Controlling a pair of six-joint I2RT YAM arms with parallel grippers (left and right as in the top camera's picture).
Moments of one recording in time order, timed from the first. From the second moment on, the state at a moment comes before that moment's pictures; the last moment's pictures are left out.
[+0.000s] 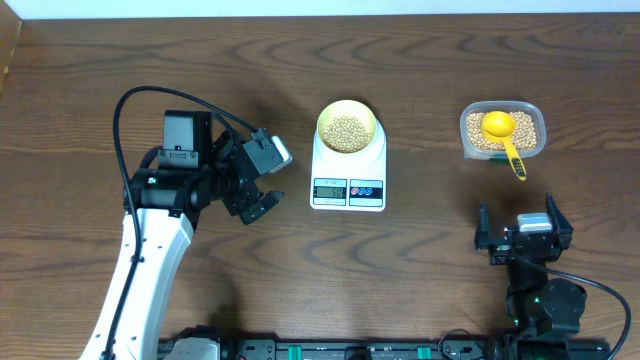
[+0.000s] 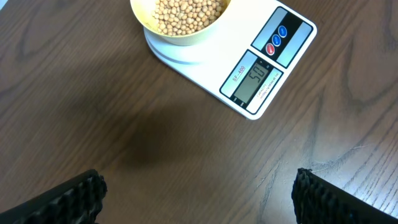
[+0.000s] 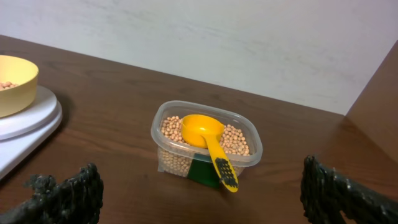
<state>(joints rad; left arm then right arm) -0.08 1.27 1.05 -0.84 0.43 0.88 -0.05 0.01 0.01 -0.07 -0.05 -0.23</state>
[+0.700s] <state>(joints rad) -0.08 1.26 1.05 -0.84 0.43 0.88 -0.05 0.01 0.01 -0.07 -0.05 -0.23</state>
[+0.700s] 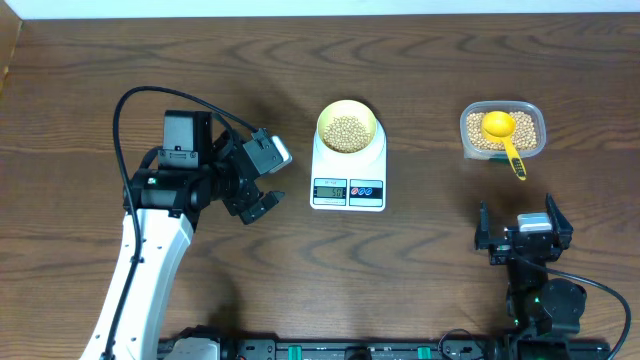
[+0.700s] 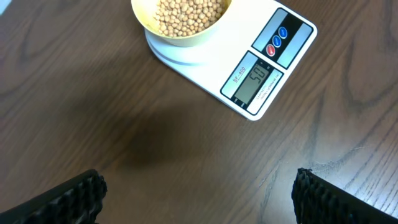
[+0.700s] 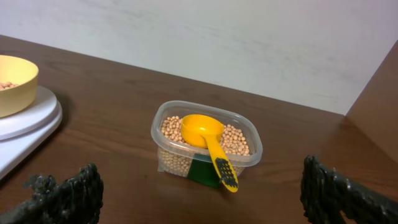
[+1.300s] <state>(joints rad) -0.08 1.03 1.04 -0.64 0.34 0.45 -0.05 0.01 0.01 -0.07 -0.05 -0.23</state>
